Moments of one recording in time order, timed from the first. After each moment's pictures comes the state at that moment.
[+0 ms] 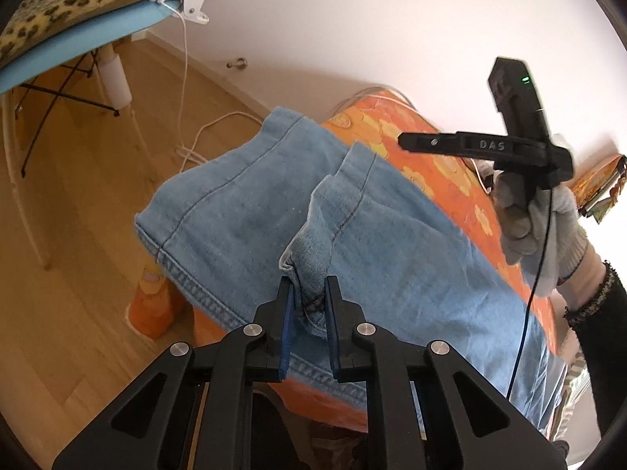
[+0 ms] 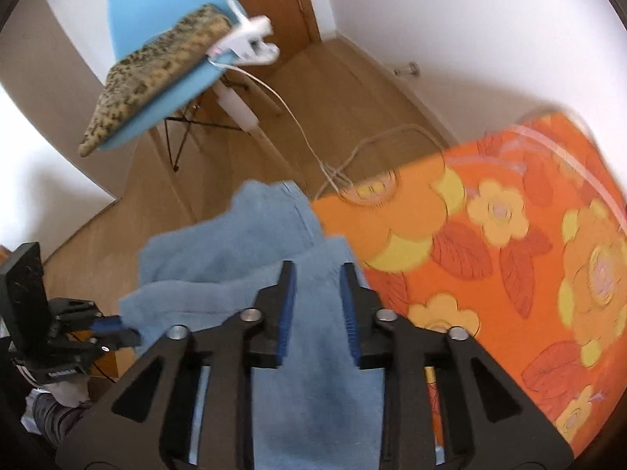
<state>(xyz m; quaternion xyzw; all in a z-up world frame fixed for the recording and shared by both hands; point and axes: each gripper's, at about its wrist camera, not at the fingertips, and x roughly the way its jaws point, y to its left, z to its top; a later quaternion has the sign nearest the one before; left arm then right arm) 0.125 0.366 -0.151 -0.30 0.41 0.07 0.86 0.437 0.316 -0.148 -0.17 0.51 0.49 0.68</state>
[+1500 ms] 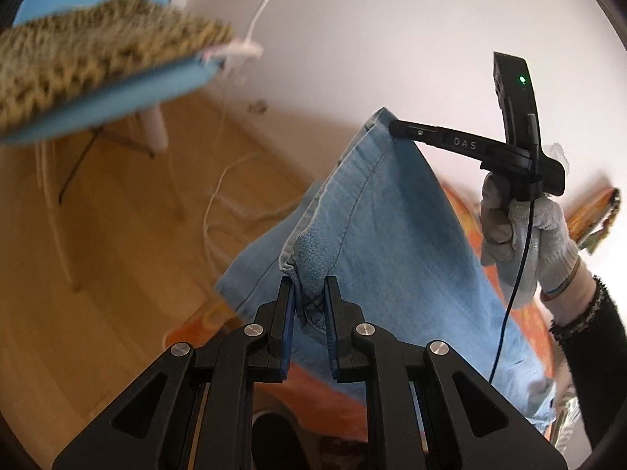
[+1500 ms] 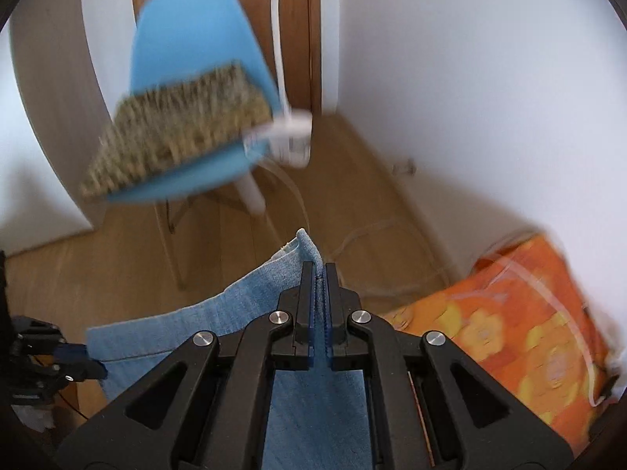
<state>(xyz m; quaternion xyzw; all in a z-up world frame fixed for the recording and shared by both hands) 0.089 0.414 -0.113 -0.31 0.37 0.11 0.87 0.403 0.393 -0.078 -0.21 0.37 0.49 0.76</state>
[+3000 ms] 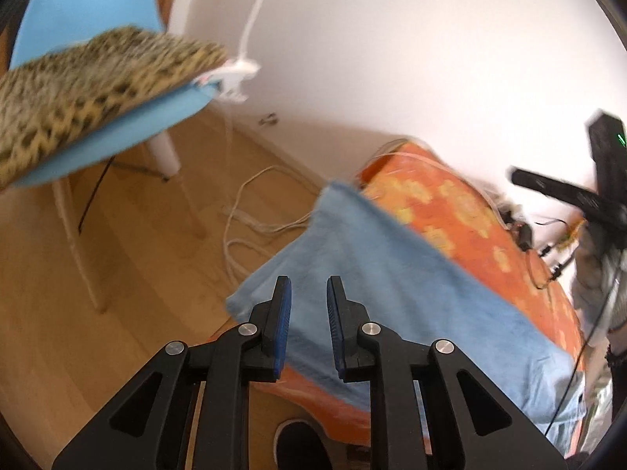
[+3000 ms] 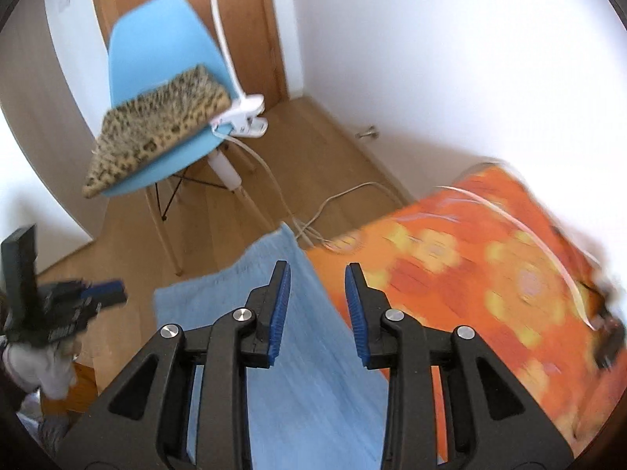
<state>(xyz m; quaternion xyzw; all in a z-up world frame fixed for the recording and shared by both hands) 0.097 0.383 -0.068 -0.24 0.36 0.13 0.89 0.403 0.258 -0.038 -0.16 0.41 0.44 0.78</state>
